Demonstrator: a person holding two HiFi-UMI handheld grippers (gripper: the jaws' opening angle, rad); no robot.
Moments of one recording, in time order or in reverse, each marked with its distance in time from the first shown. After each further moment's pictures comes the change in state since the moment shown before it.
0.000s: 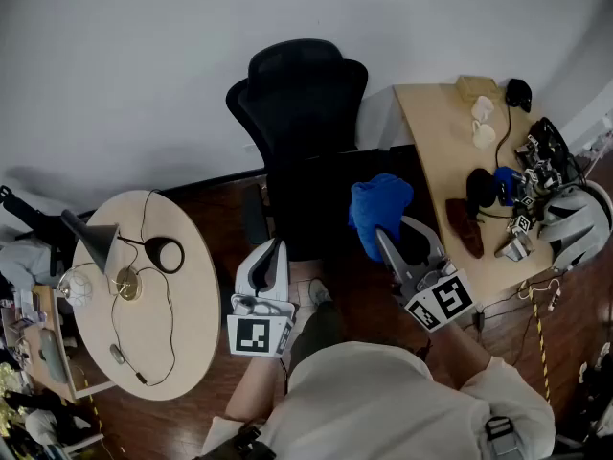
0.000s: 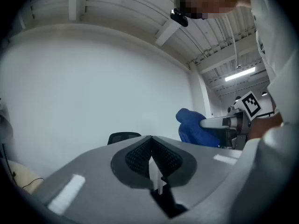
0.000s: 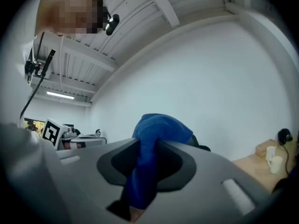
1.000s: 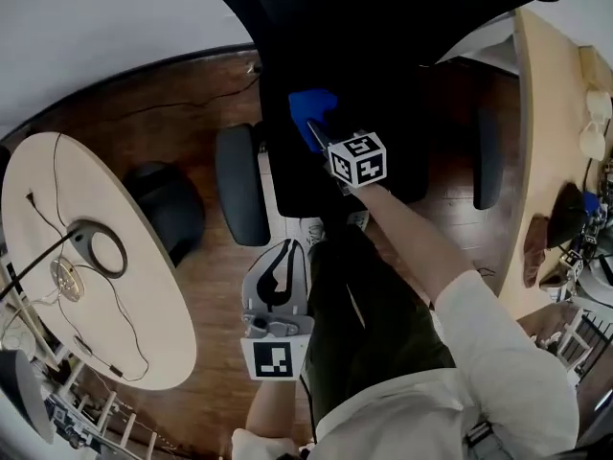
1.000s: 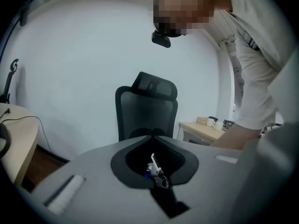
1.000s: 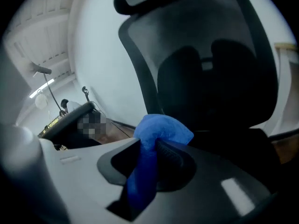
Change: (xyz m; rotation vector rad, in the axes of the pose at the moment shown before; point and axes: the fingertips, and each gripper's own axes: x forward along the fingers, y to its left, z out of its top) left arm 0.214 0.246 -0.450 -0.135 0.317 0.114; right arm 0.335 -0.213 -0.837 0.480 0.924 -0.027
